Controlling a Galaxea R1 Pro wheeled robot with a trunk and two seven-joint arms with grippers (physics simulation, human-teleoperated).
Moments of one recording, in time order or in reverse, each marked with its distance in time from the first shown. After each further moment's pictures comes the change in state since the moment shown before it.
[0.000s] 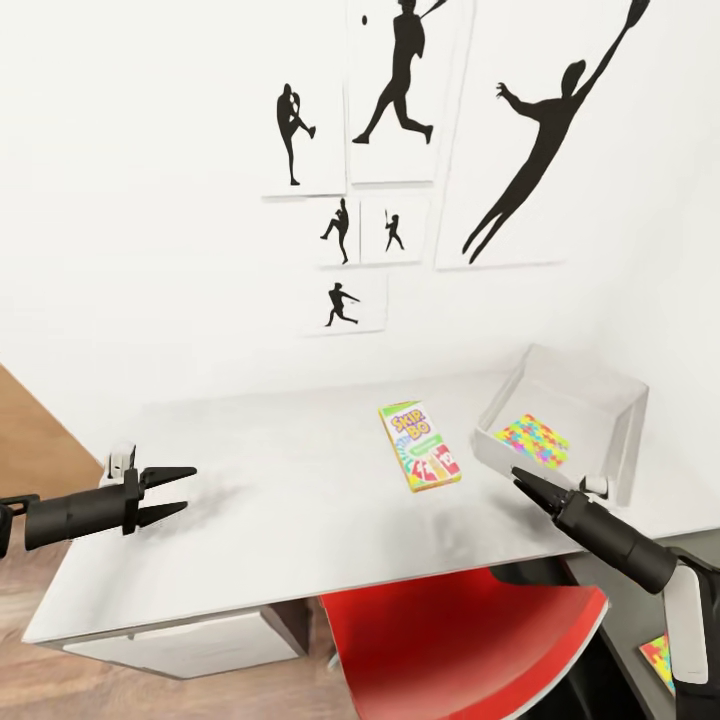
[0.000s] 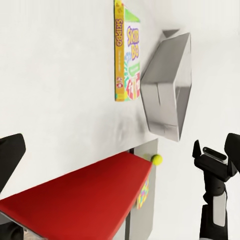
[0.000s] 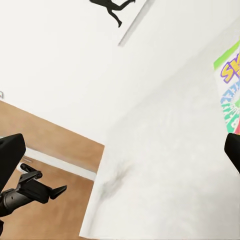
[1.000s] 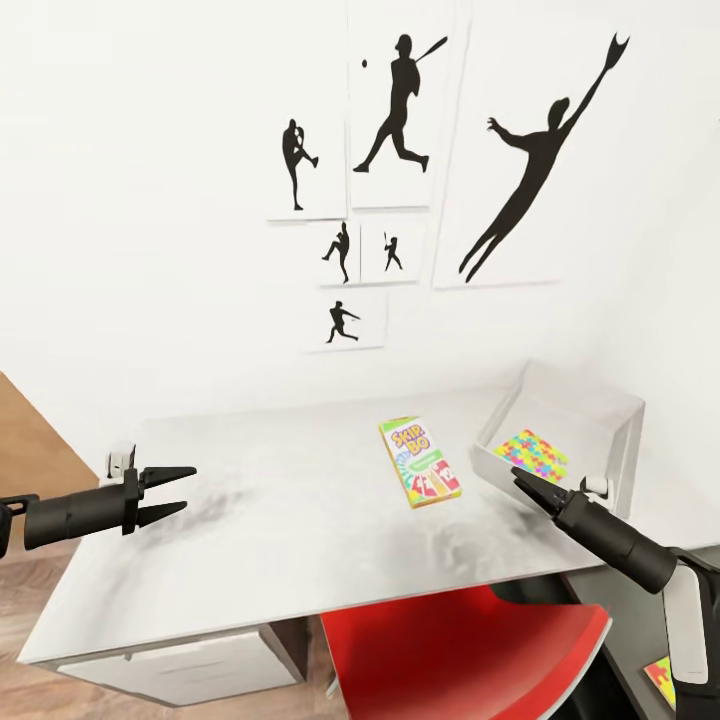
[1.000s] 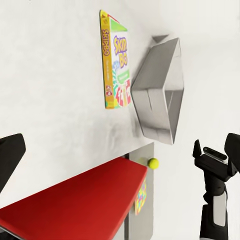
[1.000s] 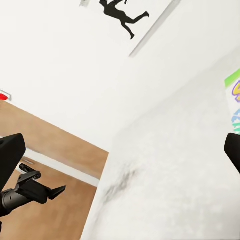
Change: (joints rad) left arm 0.000 0.002 0.000 -0.001 0.000 0.000 0.001; right arm 0.000 0.000 0.000 0.002 0.000 -0.008 0.000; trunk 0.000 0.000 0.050
